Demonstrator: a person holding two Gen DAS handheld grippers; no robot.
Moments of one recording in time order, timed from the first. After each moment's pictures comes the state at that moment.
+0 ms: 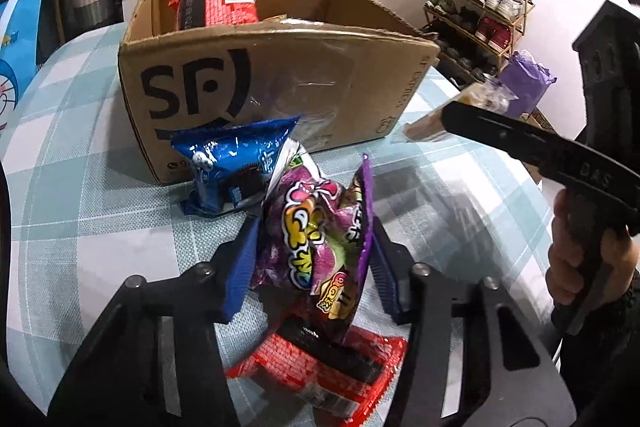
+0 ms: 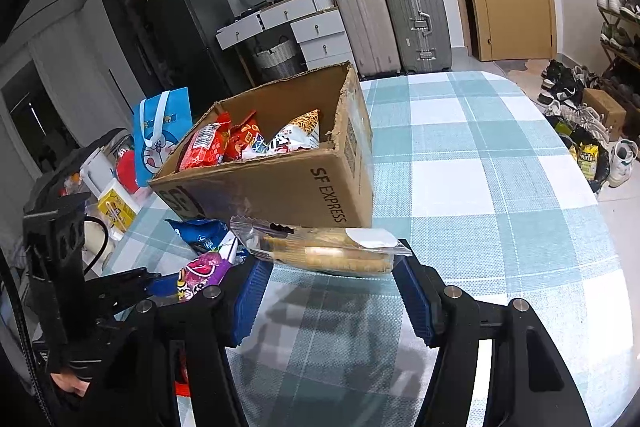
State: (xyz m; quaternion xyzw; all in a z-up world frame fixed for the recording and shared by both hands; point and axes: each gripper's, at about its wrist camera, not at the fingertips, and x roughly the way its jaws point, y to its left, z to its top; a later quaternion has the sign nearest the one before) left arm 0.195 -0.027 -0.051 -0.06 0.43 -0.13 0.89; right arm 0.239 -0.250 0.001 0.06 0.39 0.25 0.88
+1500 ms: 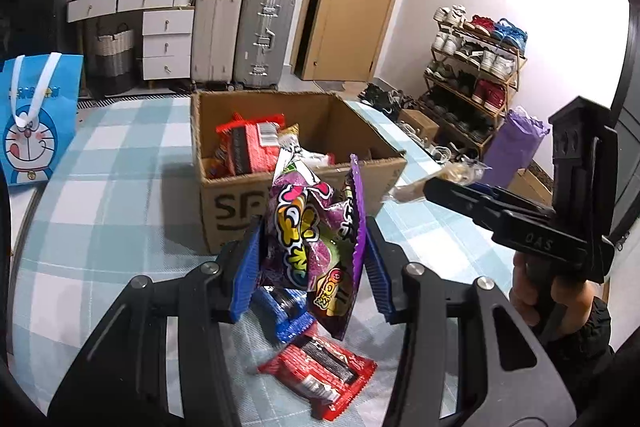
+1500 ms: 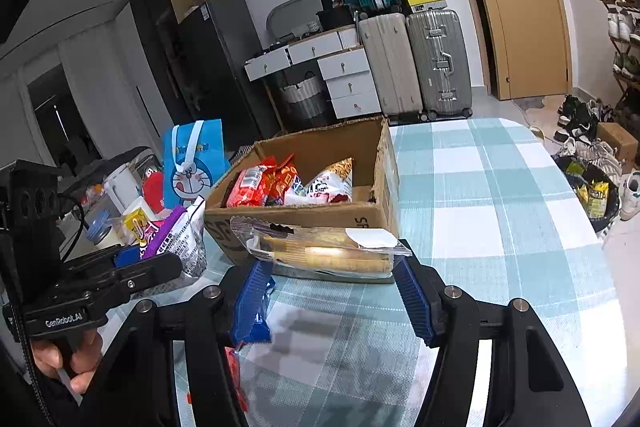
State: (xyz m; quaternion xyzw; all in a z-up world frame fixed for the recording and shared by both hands) left arm 0.103 0.028 0.085 -0.08 0.31 -0.10 0.94; right arm 0.215 -0.253 0.037 0.07 0.32 0.29 0.90
